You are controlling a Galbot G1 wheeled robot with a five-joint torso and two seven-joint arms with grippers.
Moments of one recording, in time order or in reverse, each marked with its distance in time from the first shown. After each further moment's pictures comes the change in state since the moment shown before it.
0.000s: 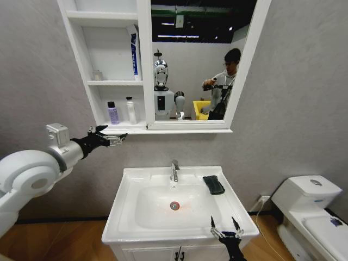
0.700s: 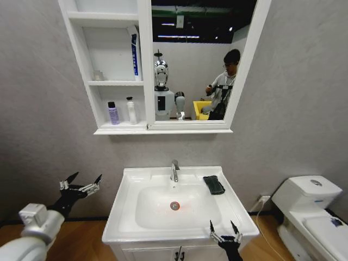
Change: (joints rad) left arm 0.847 -0.695 -0.428 -0.081 0.729 -0.303 0.197; right arm -0.002 -0.010 -0.025 -0.036 0.002 0.021 0.004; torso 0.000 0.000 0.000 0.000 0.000
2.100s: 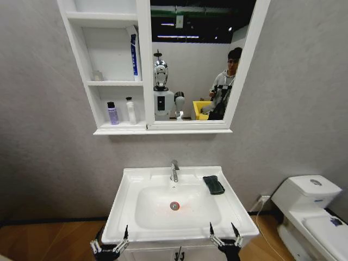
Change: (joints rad) left arm 0.303 -0.393 0.386 0.030 0.461 -0.450 -0.061; right arm -0.058 0.018 0.010 0.122 -0.039 0.022 0.013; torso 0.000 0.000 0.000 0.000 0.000
